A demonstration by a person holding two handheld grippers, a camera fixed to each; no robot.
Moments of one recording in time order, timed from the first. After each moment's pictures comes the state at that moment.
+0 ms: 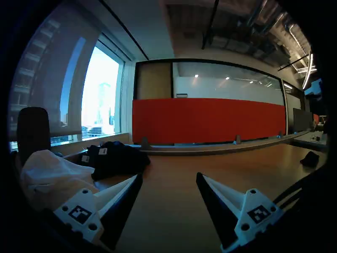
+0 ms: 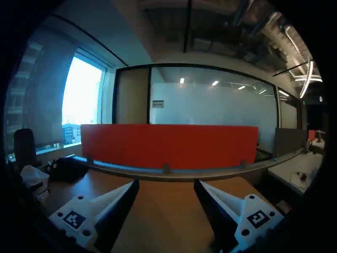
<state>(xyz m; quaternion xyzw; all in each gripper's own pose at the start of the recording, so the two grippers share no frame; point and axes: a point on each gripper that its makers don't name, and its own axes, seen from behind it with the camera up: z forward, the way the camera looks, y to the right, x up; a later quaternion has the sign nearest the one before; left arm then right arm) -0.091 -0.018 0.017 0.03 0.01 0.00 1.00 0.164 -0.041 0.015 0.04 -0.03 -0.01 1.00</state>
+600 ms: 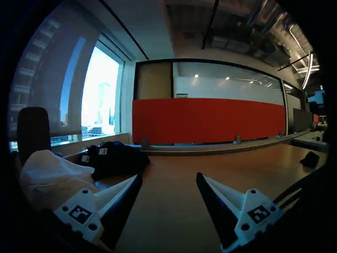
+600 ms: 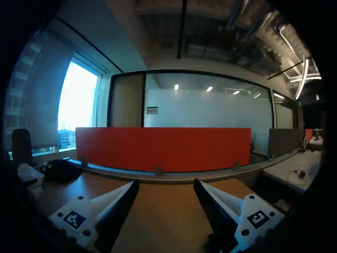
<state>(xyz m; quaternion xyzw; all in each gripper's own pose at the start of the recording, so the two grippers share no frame) -0.095 -0.018 0.018 0.03 0.01 0.00 1.00 0.144 -0.009 0.011 0.02 0.01 0.00 1.00</state>
